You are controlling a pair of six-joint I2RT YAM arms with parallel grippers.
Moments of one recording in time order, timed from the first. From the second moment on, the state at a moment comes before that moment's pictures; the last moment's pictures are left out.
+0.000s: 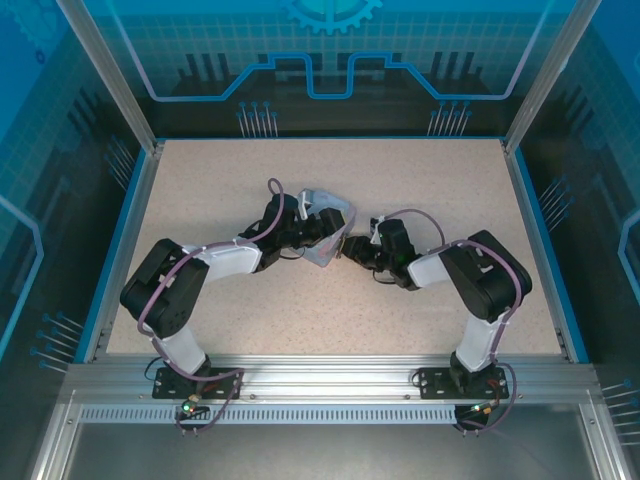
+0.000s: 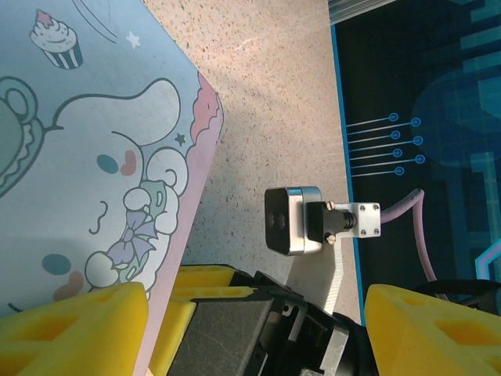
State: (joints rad) left arm -0.52 1.72 0.89 0.37 0.39 -1.01; right arm 0.48 1.82 0.65 0.57 -0.34 0.93
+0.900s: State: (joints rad) left arm -0.52 1.72 0.89 0.37 0.39 -1.01; right arm 0.48 1.86 0.67 0.62 -0.33 0.95
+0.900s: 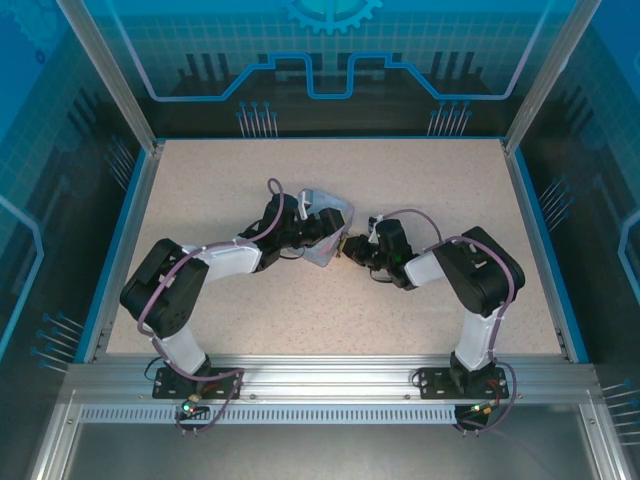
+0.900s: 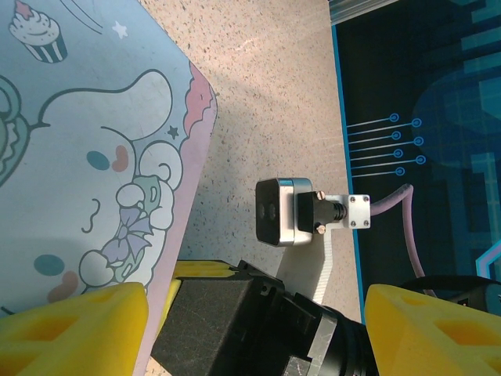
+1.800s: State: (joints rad) left arm -0.51 1.69 0.87 0.34 0.39 -1.00; right arm 0.41 1.64 0.75 0.22 -0.22 0.76
